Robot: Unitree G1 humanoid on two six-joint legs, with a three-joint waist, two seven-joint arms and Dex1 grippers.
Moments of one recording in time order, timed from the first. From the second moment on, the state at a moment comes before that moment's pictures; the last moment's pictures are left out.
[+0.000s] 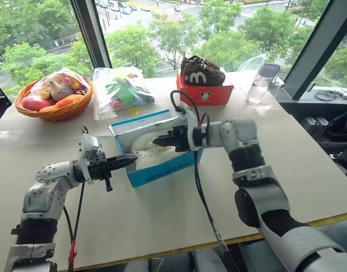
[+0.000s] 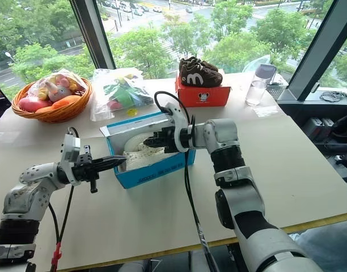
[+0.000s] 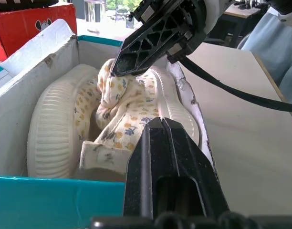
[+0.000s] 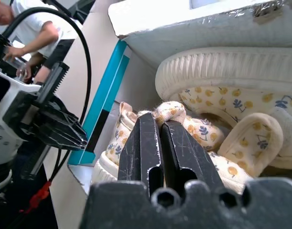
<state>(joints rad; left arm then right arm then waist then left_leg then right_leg) -0.31 0.65 0.16 0.05 -0.56 0.30 -1.23 -1.11 -0.11 -0.19 0.36 0.50 1.28 0.60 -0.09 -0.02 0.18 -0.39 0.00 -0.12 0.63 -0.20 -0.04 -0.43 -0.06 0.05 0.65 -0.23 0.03</state>
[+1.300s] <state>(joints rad) -0.22 0.70 0.18 -0.02 -0.57 0.33 -1.21 -1.21 -0.08 -0.52 0.09 0.81 1.32 0.14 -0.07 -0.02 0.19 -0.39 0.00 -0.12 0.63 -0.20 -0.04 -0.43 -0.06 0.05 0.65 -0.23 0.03</state>
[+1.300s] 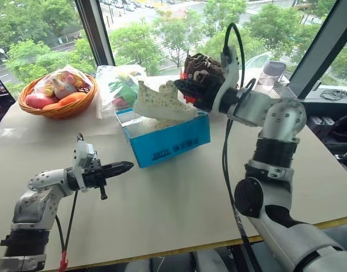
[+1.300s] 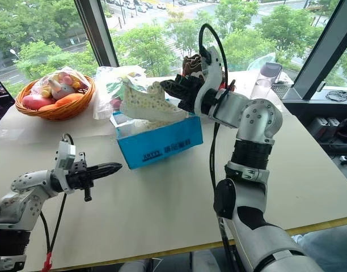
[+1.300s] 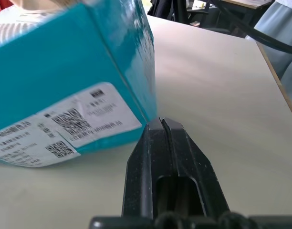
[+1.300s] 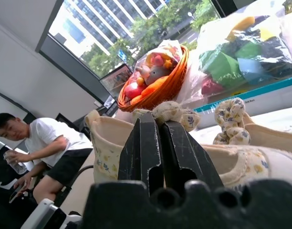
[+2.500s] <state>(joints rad) -0.19 0.70 0.18 -0.09 -0.59 0.35 -1.17 -0.54 -0.56 -0.36 -0.03 0.38 1.00 0.08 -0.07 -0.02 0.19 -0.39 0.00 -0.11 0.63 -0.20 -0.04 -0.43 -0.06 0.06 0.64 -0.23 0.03</state>
